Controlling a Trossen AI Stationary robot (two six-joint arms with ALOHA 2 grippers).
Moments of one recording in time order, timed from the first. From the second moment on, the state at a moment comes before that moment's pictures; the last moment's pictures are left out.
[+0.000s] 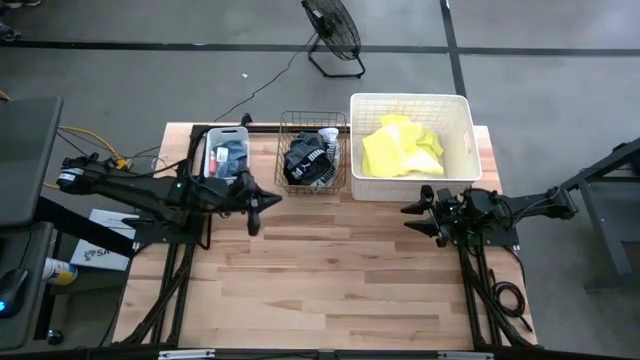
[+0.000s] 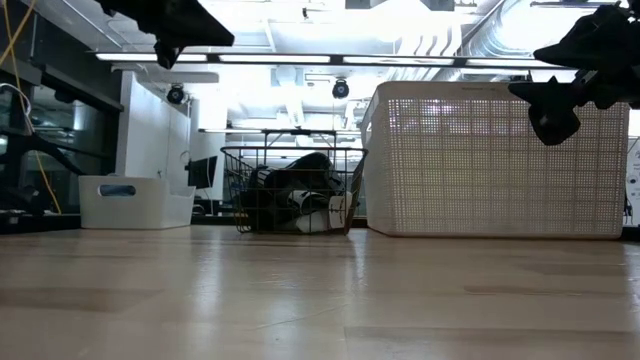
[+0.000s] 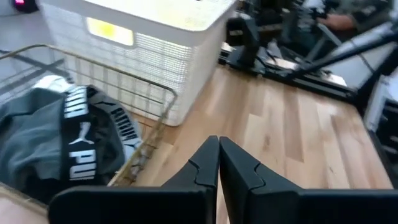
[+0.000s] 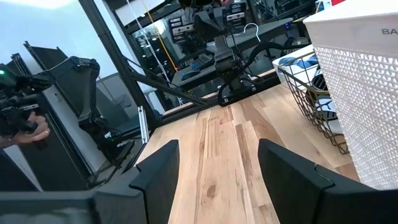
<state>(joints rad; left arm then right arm) -0.16 0.86 0.68 -0.11 -0.39 -0.33 0.15 0.02 0.01 0.04 0.07 0.42</state>
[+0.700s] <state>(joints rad) -0.16 0.67 0.29 0.25 -0.06 -0.29 0.15 0.02 0.01 0.04 0.07 0.42</state>
